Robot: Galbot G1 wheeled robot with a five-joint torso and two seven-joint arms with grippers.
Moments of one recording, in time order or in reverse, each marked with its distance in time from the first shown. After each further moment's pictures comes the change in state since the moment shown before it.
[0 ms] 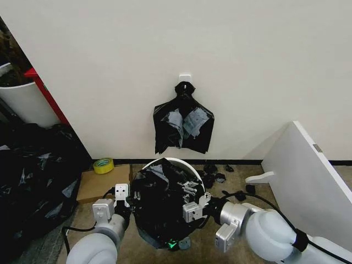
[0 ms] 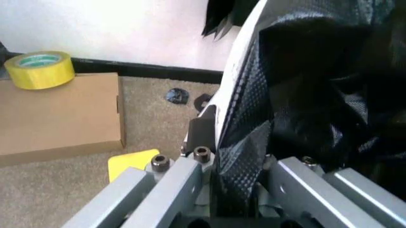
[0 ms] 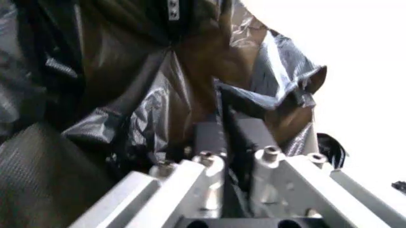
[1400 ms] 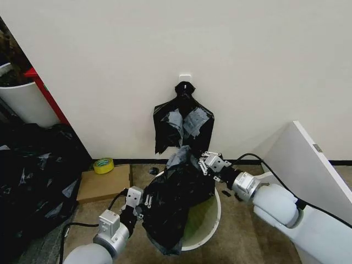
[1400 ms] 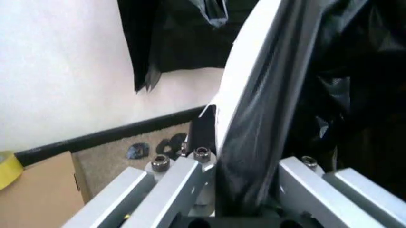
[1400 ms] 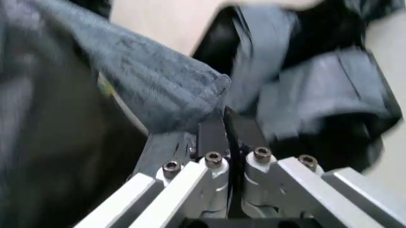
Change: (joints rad) left arm 0.071 0.080 0.000 0.023 0.320 -0.208 0.390; right arm 0.090 -0.045 0.113 -0.216 0.874 0.061 0.287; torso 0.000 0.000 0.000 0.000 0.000
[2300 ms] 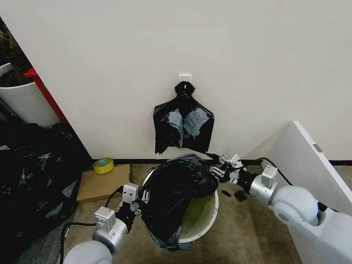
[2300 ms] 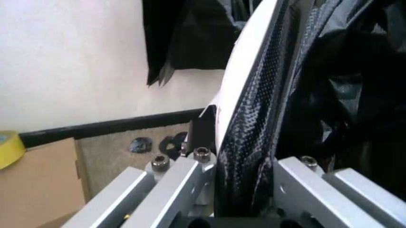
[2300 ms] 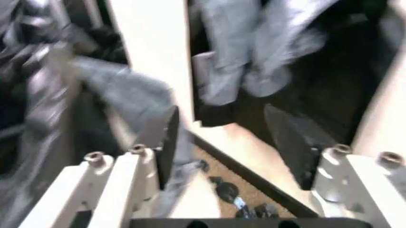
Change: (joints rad) left arm -0.003 -0.018 -0.017 0.012 -0.097 -0.009 -0.064; right arm -0.147 -0.051 0.225 -0.009 0.589 -0.024 -0.118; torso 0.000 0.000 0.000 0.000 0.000
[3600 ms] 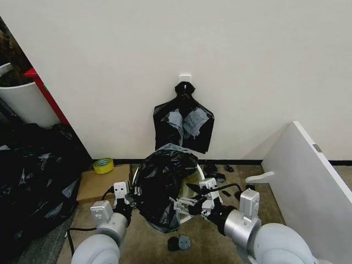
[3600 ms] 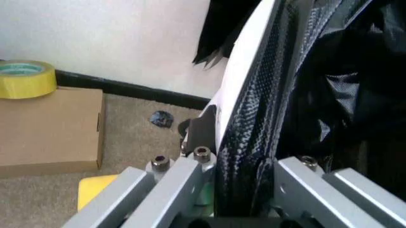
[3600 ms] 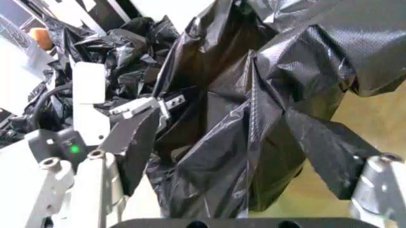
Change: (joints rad) left arm -0.063 -0.076 0.027 0.021 -0.233 0.021 -0.266; right arm -0.160 0.277 -0.135 0.391 0.213 -0.377 0.502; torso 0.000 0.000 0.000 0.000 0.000
